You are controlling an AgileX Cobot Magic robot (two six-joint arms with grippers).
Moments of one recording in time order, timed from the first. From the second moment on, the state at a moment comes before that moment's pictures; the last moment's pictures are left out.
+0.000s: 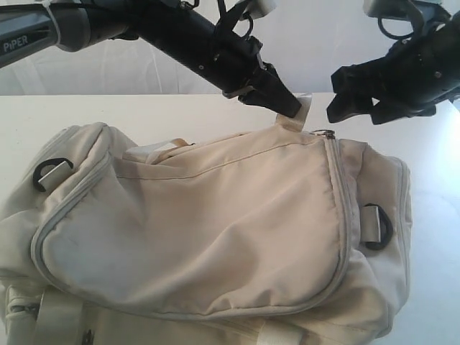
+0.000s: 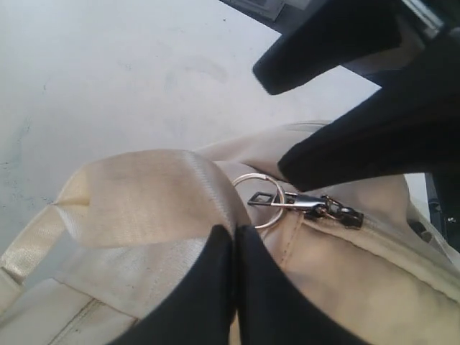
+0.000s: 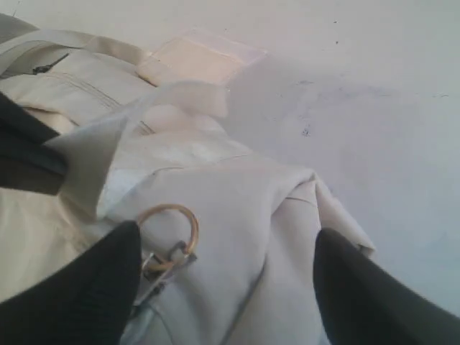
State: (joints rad) left arm -0.41 2.13 -2.04 -0.97 1.17 0.89; right arm -0.01 1.51 -1.25 0.42 0.86 -0.28
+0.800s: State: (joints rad) left arm -0.41 2.13 -2.04 -0.97 1.18 0.91; right arm -0.19 1.75 -1.33 0.93 1.22 -0.47
